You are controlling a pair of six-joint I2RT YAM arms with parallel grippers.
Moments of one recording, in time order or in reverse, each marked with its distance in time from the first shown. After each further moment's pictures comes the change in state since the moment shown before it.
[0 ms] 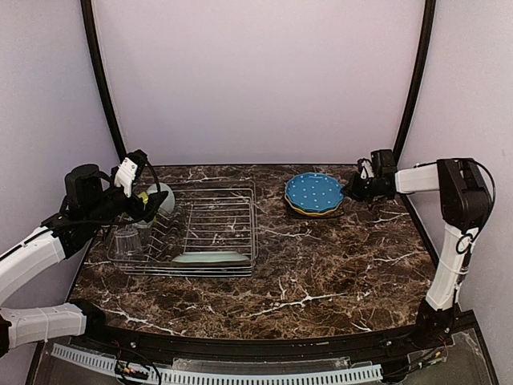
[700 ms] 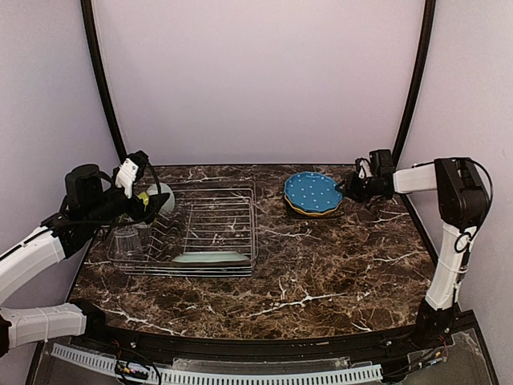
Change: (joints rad) left arm 0.000 0.000 0.002 -0.008 0.035 0.000; right arm -0.002 0.027 0.016 0.025 -0.027 0.020
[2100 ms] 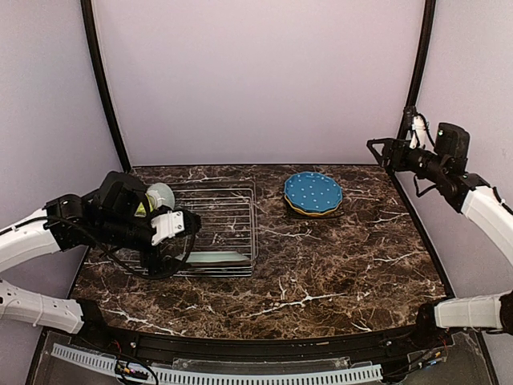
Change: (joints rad) left arm -0.510 0.073 0.266 -0.720 -0.027 0.203; right arm -0.026 -0.876 -0.257 -0.051 0.032 -0.362
